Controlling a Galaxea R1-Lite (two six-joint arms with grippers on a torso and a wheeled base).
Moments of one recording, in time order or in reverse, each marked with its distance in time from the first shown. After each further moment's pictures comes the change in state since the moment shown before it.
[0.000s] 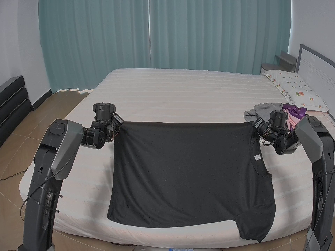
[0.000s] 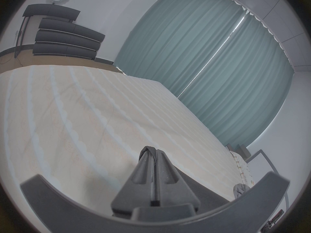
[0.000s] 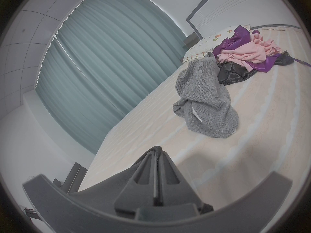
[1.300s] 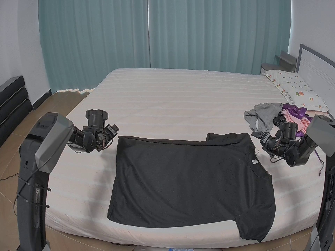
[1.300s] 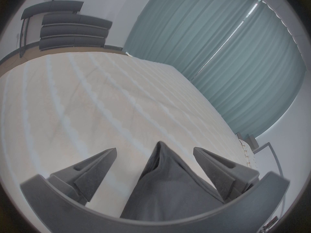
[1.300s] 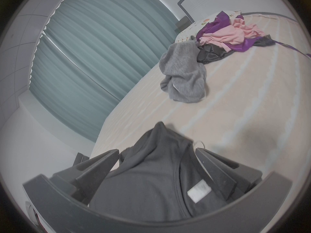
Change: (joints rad) left arm 0.030 -0.151 0.314 0.056 -0.079 -0.028; right arm -0.026 -0.197 0.466 -0.087 0.117 0.006
